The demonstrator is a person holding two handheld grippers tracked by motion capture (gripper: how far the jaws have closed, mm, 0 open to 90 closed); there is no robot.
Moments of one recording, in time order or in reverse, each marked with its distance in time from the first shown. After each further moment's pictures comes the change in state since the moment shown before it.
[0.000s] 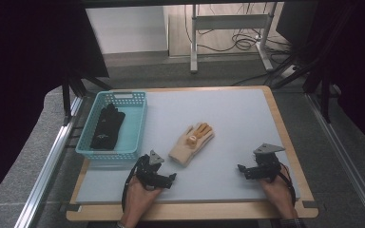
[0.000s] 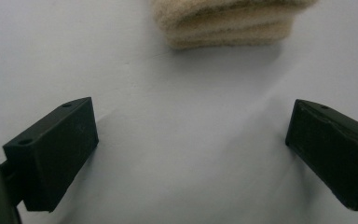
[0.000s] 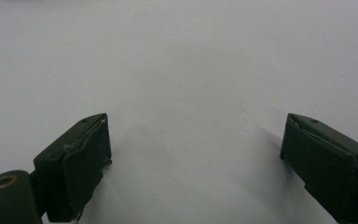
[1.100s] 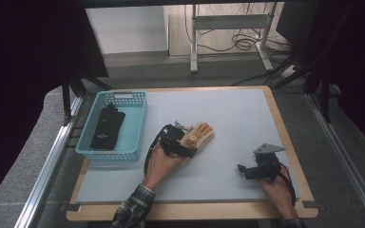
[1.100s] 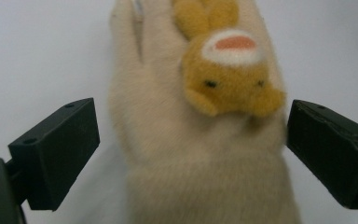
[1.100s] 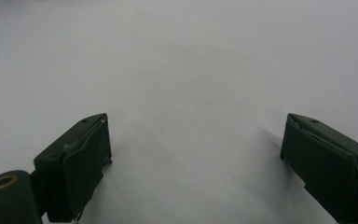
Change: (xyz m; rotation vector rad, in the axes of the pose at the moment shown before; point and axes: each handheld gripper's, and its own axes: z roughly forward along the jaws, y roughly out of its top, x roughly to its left) left arm 0.000 0.113 0.050 0.089 -0.090 -0.006; right arm 0.000 0.000 0.000 -0.002 0.001 0.000
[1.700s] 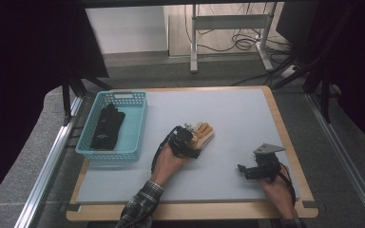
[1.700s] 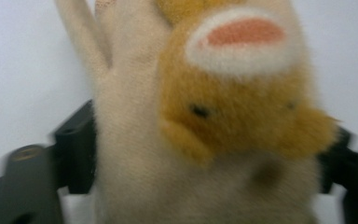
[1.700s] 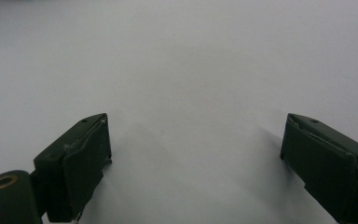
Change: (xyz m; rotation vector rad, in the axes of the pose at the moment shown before) left arm -0.008 0.006 0.029 0.070 0.041 0.077; right arm 0.000 0.000 0.000 0.000 0.000 0.000
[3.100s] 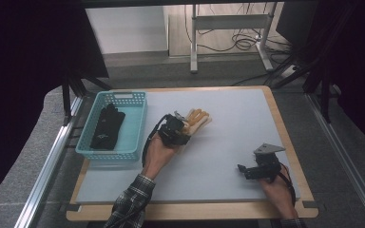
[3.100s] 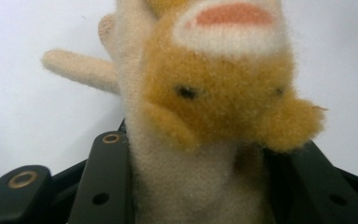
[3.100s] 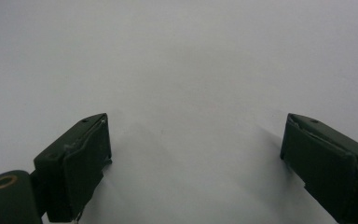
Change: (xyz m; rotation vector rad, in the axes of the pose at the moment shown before) left arm 0.020 0.016 -0.063 -0.072 0.050 -0.016; right arm 0.000 0.000 0.000 0.000 0.000 0.000
